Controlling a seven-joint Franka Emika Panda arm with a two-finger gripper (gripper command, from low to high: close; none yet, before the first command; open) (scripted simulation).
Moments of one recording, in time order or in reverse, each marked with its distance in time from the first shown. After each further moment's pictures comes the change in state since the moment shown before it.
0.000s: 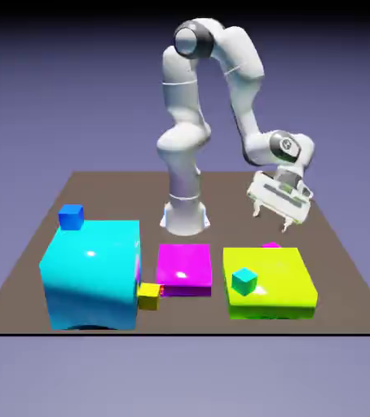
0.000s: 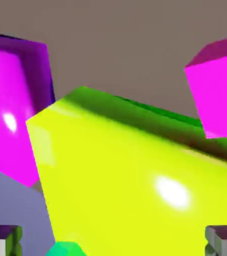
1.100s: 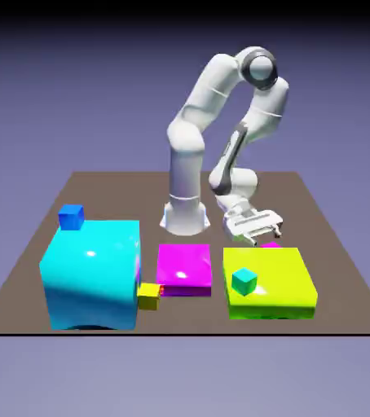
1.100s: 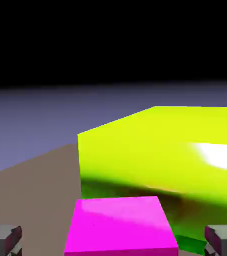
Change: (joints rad) arm 0.526 0.583 -0.211 -0.170 -0.985 -0.370 -1.314
